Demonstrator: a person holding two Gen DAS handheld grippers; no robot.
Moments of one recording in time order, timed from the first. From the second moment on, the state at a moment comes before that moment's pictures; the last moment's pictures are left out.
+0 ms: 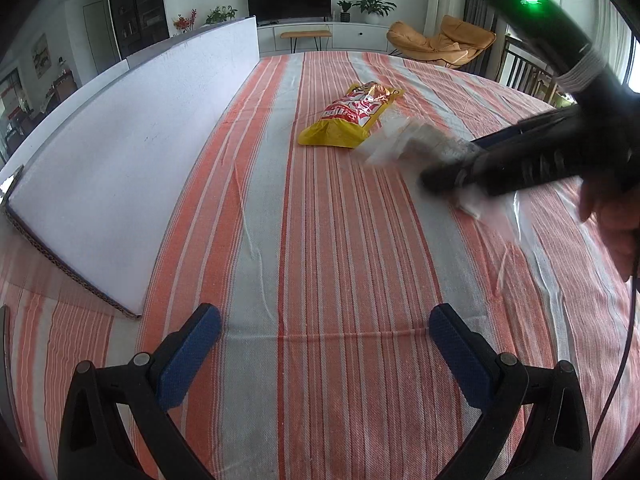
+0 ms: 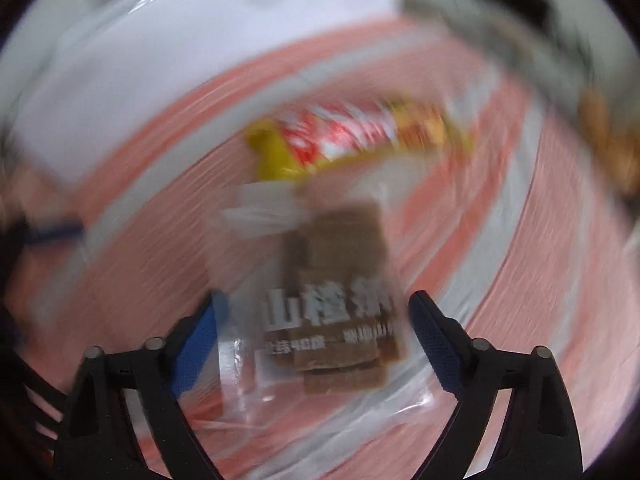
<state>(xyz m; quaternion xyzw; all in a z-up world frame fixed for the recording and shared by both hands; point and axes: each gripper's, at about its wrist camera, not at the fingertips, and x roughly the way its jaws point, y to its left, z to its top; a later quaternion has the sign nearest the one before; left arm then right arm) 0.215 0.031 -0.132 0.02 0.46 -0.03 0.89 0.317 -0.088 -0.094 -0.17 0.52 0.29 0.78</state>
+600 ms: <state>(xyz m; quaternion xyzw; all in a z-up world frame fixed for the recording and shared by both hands) 0.215 0.030 -0.132 0.02 0.46 -0.03 0.89 0.230 -0.302 -0.100 -0.01 0.44 0.01 0.90</state>
